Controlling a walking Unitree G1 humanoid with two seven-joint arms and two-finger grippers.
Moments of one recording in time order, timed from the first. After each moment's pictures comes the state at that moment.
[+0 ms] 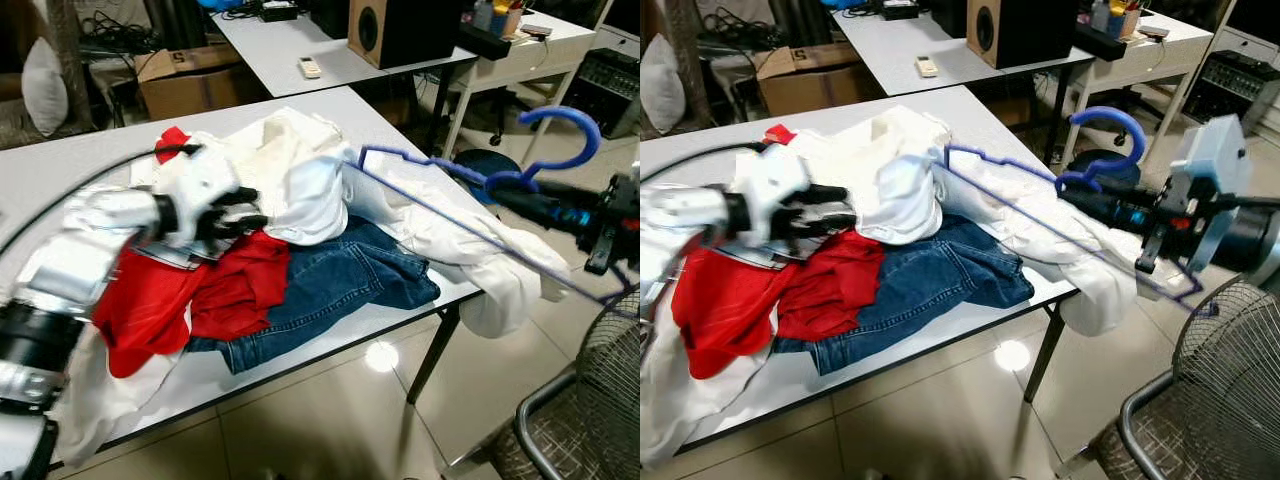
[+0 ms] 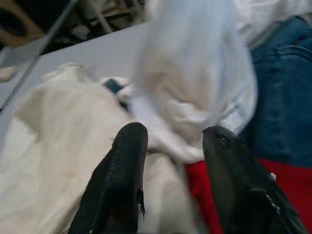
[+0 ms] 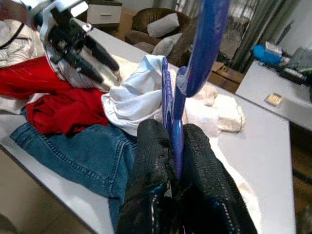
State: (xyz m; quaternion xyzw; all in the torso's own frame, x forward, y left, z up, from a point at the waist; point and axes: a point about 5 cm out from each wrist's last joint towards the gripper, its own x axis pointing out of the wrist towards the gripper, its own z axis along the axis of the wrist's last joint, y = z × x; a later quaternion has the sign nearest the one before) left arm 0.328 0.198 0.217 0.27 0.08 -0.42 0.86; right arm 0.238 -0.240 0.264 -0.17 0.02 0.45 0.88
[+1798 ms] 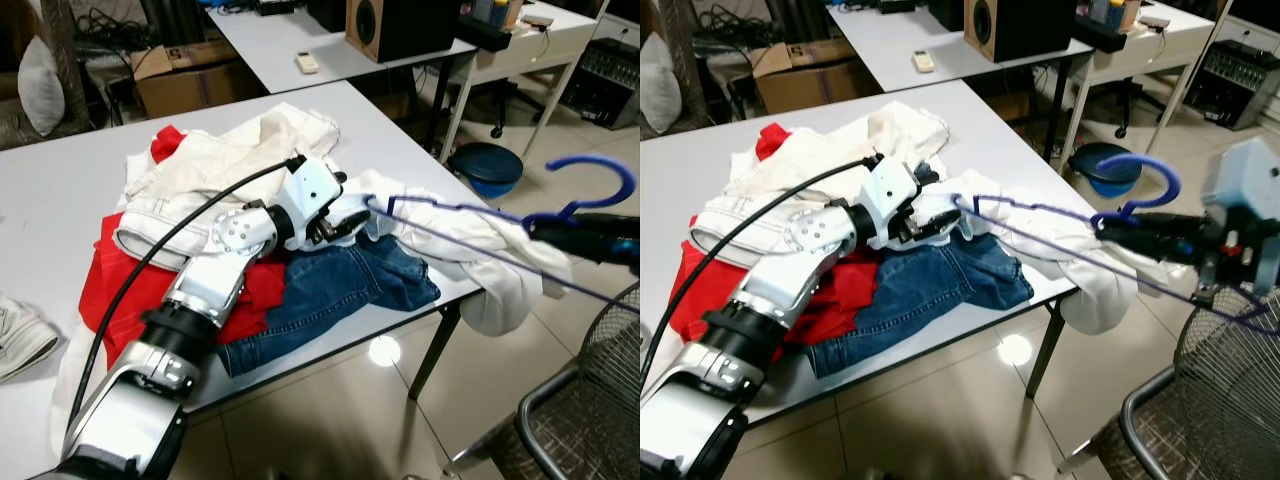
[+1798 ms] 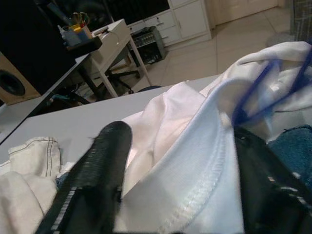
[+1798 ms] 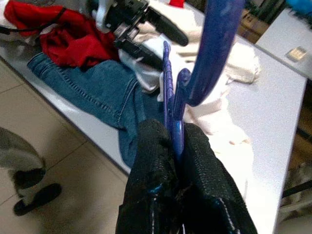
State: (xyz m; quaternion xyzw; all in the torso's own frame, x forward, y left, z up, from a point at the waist) left arm 0.352 0.078 0.180 0.21 -0.04 -0.43 0.88; right arm 0.222 -0.264 0.276 -0.24 0.11 0.46 0.85
